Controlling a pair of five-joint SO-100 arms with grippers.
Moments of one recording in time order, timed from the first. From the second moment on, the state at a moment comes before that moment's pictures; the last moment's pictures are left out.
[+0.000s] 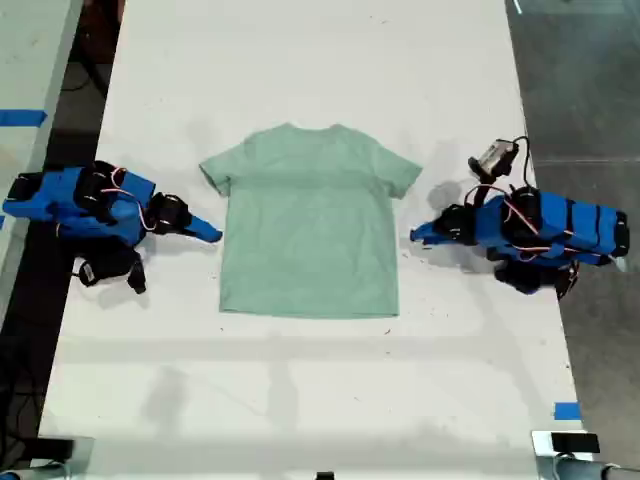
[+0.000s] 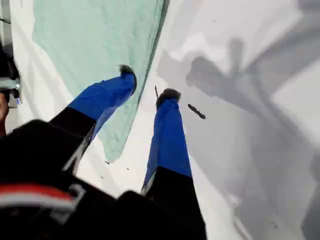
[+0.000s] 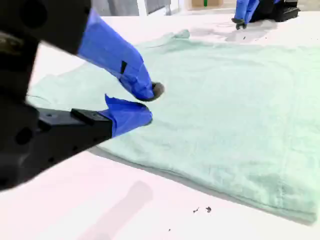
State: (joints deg) arm 0 -1.7 206.1 182.7 60.9 4.3; arm 1 12.9 200.2 175.1 75.0 0.0
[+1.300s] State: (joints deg) arm 0 -1.7 206.1 182.7 60.9 4.3; arm 1 58.4 100.1 100.9 73.6 -39.4
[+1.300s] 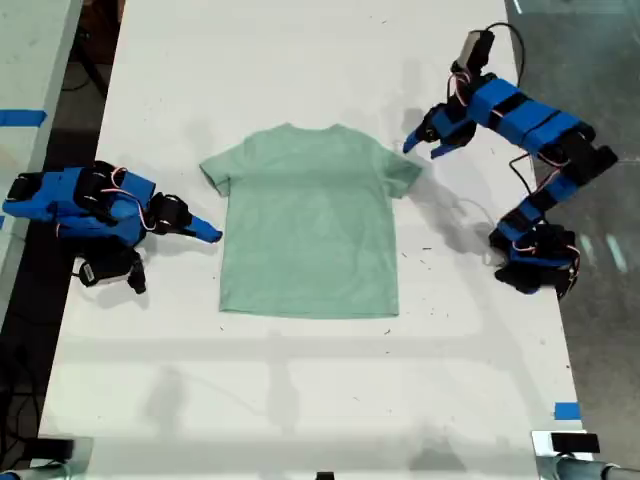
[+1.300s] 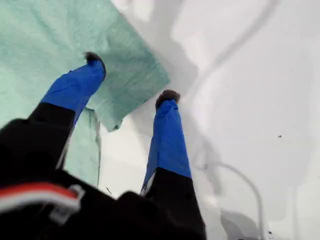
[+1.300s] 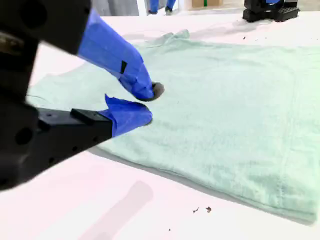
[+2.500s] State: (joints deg) arm 0 -1.7 206.1 182.7 60.9 4.3; arm 1 43.5 95.9 74.8 82.5 -37.7
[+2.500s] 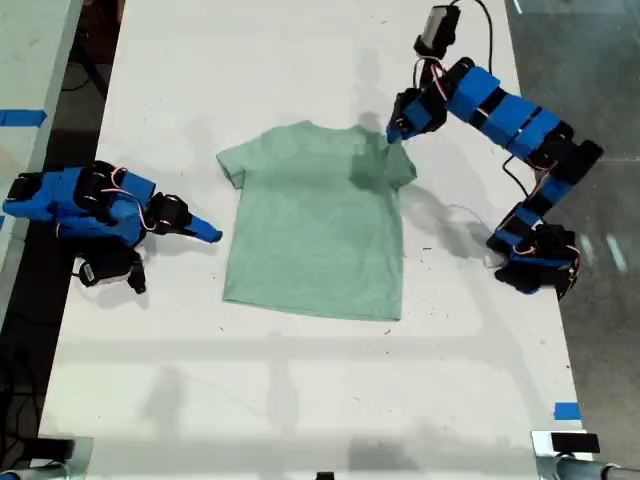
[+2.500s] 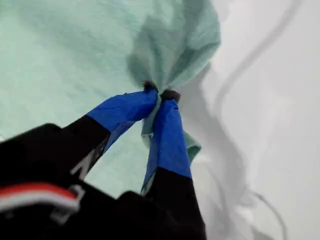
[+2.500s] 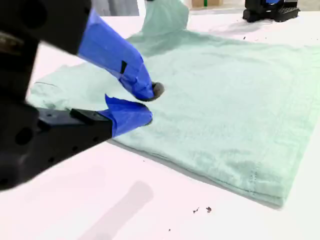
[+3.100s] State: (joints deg) arm 0 -1.7 206.1 182.7 60.9 4.3; arm 1 25.0 65.9 61.5 75.4 -39.6
